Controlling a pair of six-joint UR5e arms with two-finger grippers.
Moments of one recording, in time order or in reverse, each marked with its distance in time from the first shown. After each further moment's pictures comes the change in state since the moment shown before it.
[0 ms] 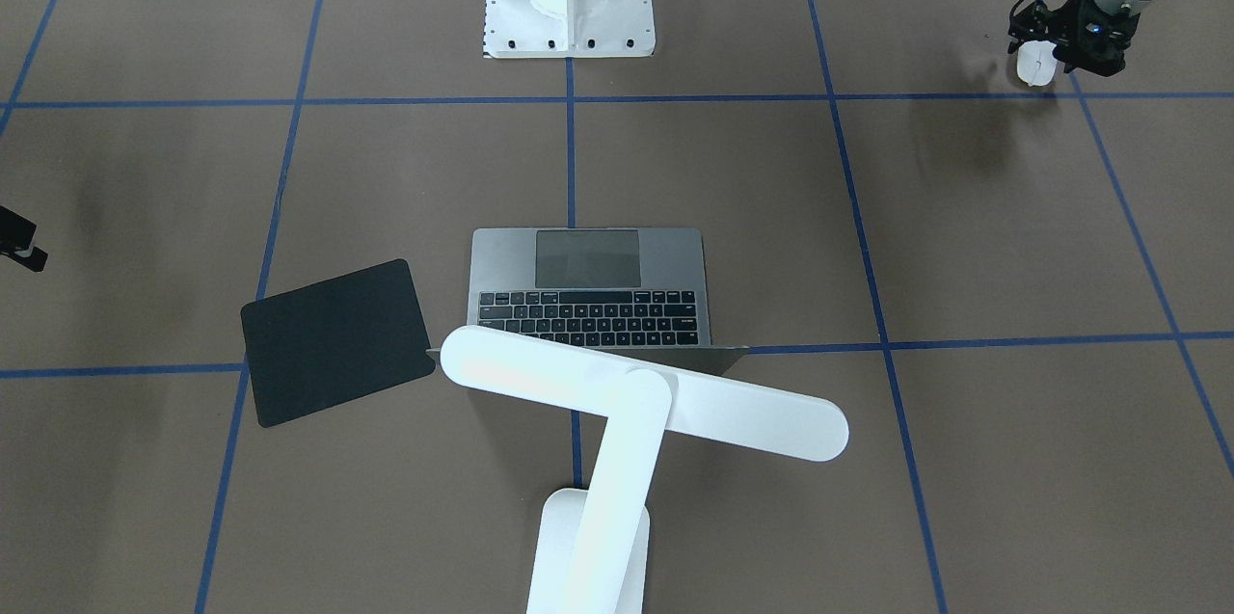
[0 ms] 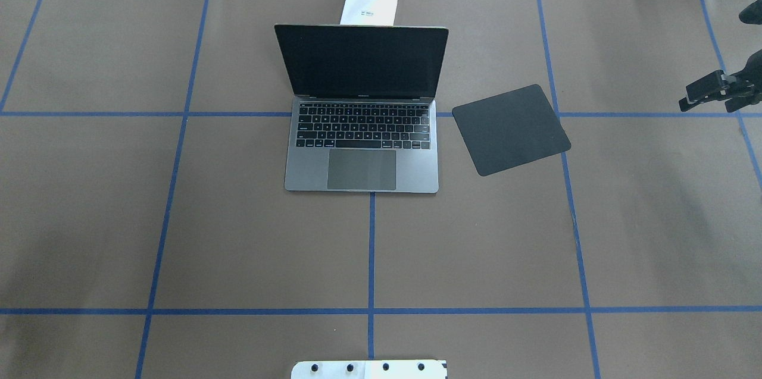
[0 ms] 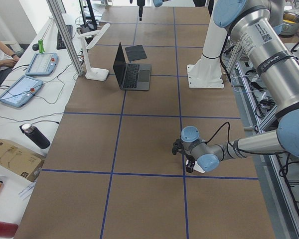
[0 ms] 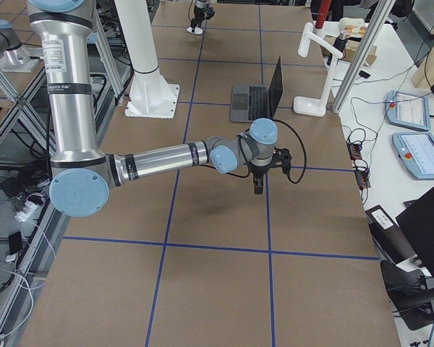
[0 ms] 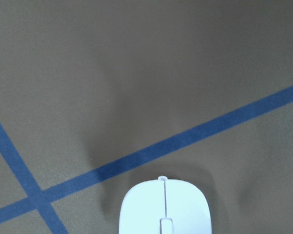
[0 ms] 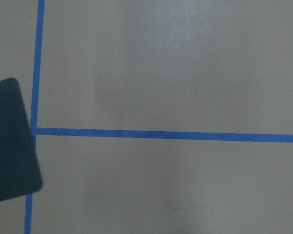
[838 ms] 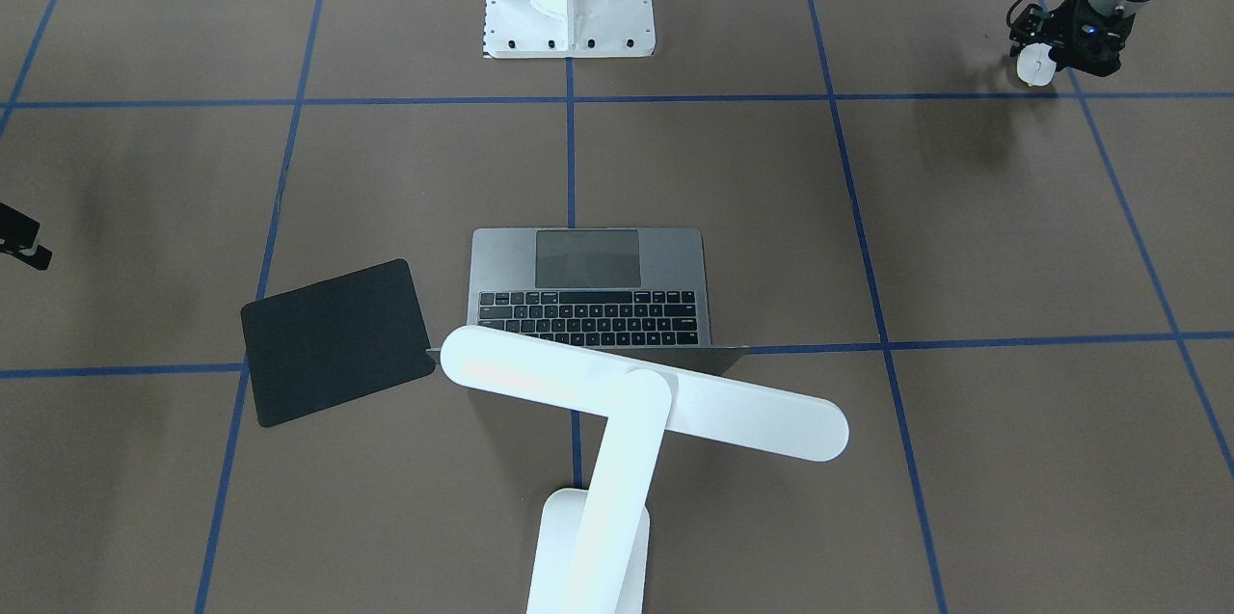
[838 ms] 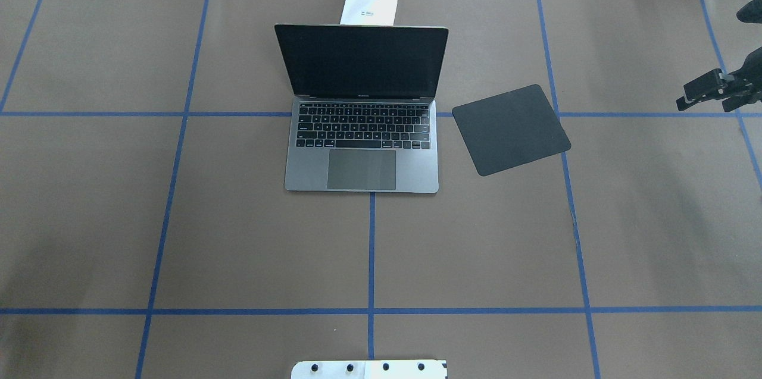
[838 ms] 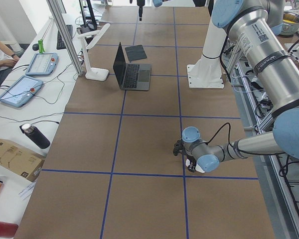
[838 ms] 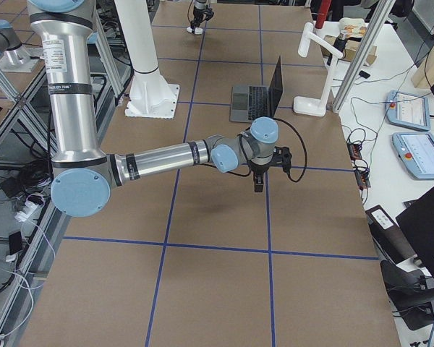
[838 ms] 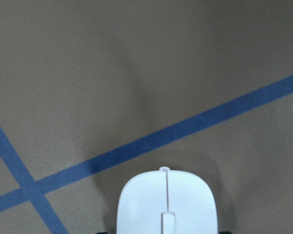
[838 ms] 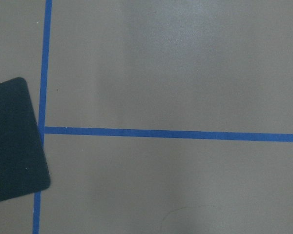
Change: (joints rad) left arm 0.031 0.001 0.008 -0.017 0.019 -0.034; right arm 0.001 0.006 0.003 -0.005 0.021 0.000
